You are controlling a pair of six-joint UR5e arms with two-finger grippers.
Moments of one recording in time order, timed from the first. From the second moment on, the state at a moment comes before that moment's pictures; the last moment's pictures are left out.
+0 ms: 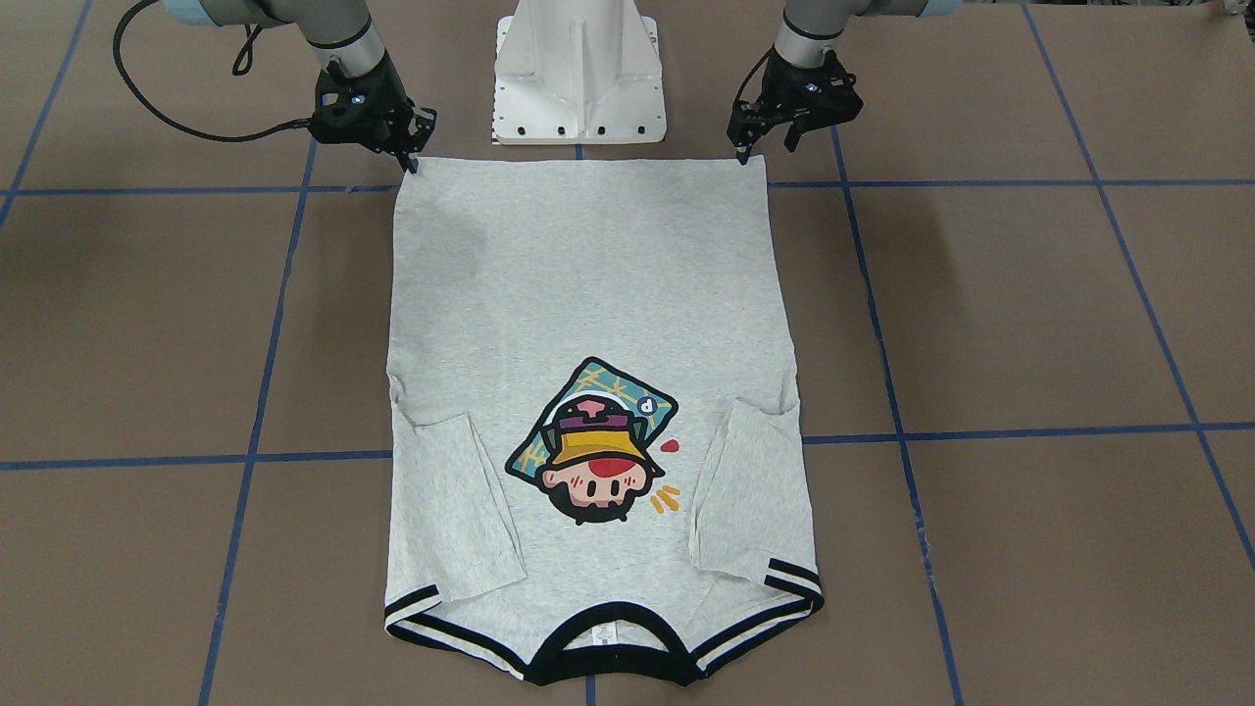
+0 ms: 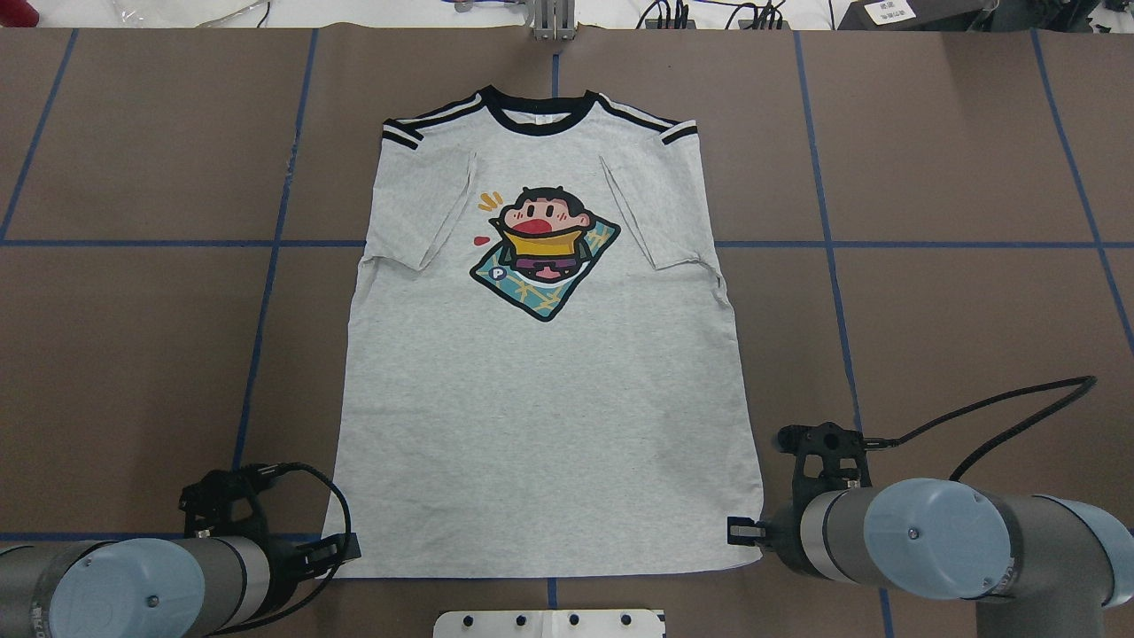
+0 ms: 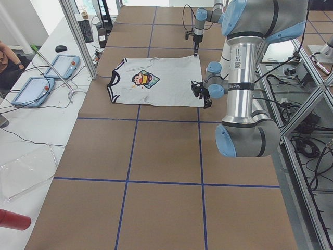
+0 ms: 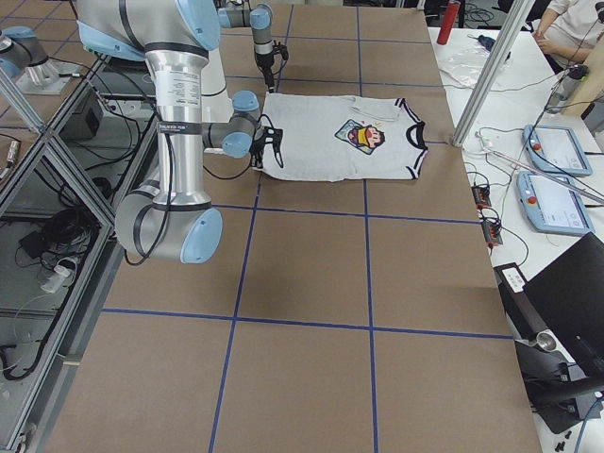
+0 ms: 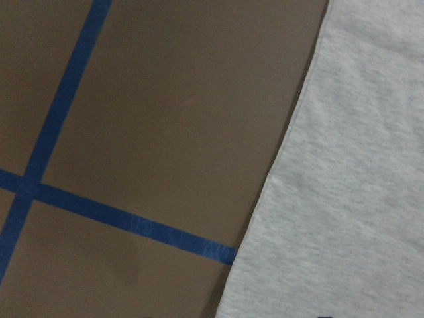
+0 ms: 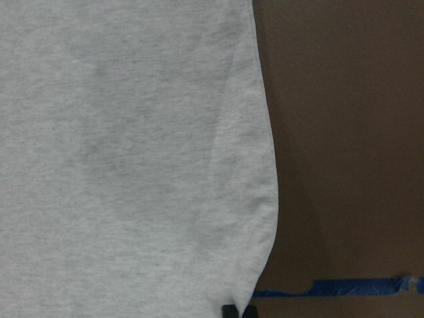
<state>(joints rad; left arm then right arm) -0.09 -1.57 -2.13 -1.86 -1.56 -1.84 0.17 -1.55 2.14 -1.28 1.67 1.55</state>
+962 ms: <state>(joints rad) -0.09 -1.60 -2.09 -1.86 -1.56 -1.79 0.19 -1.55 2.14 -1.28 1.68 1.55</state>
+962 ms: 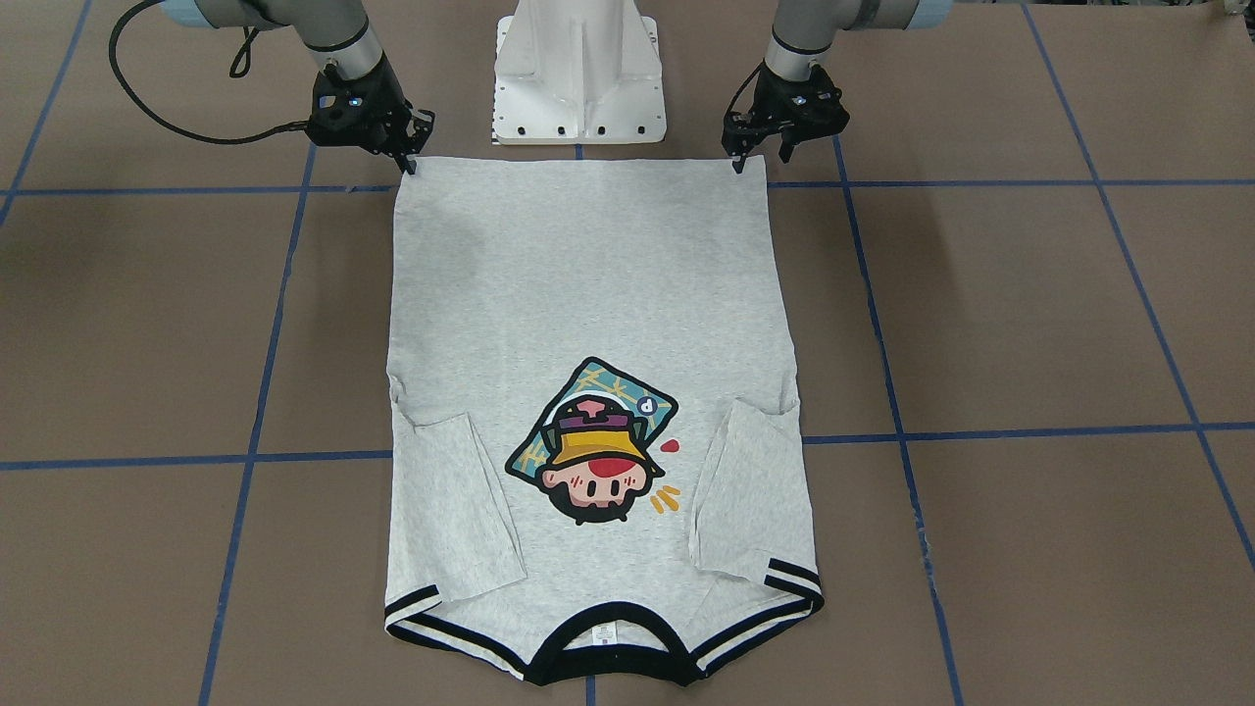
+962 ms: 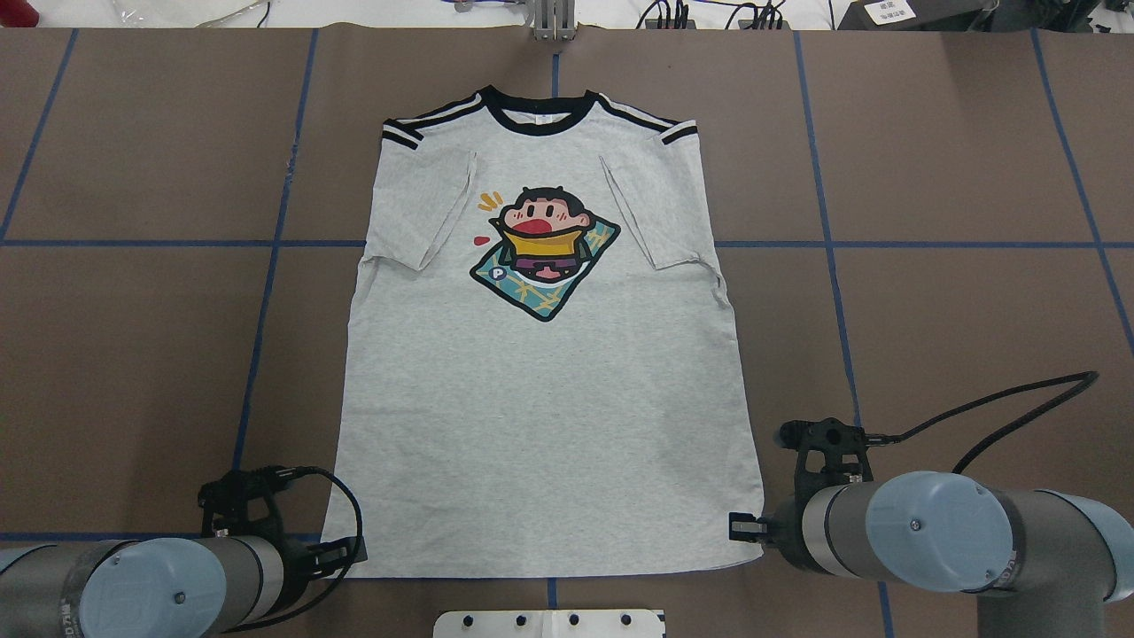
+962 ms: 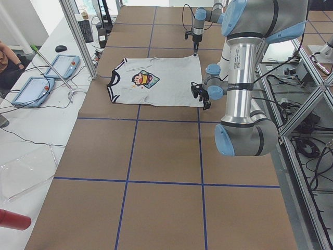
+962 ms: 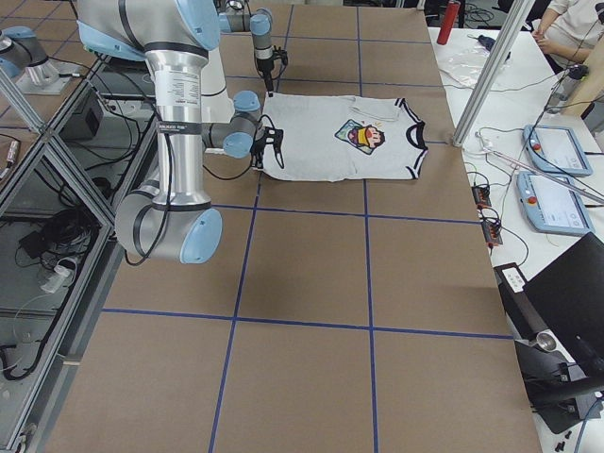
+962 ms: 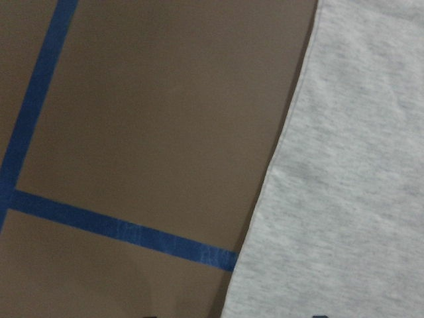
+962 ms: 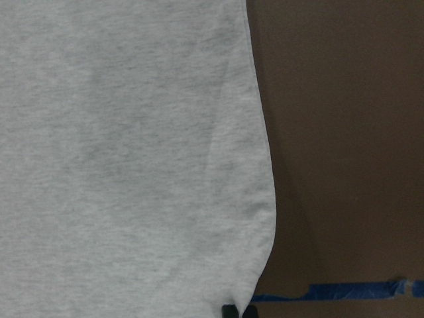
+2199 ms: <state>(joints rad) -0.10 -1.62 -2.08 -1.86 -1.56 -1.78 0.20 -1.55 2.14 -1.28 1.70 1.55</state>
